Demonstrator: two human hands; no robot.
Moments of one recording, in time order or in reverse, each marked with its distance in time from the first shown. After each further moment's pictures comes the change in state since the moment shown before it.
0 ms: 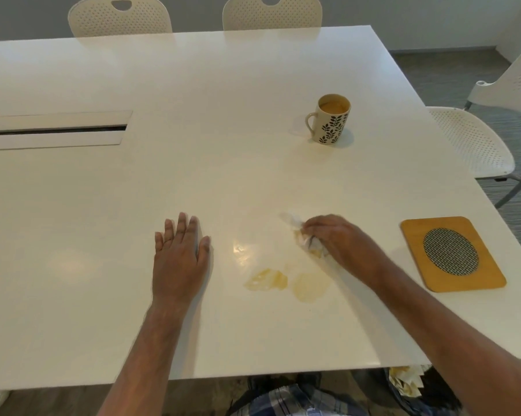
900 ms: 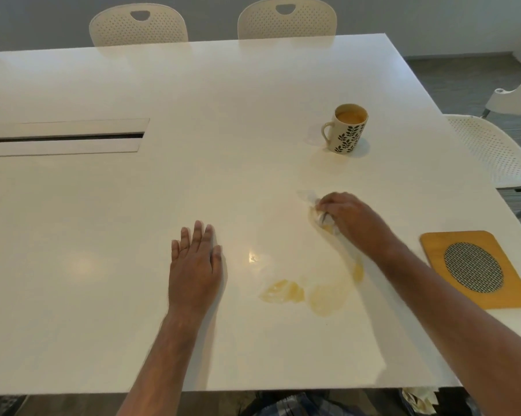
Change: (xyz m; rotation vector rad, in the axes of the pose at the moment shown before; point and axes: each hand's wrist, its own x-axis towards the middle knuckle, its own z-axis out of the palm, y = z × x) left_hand -0.001 0.006 -0.008 -0.046 -0.014 -0.022; right_hand 0.064 0.029 -0.004 -0.127 0.020 0.042
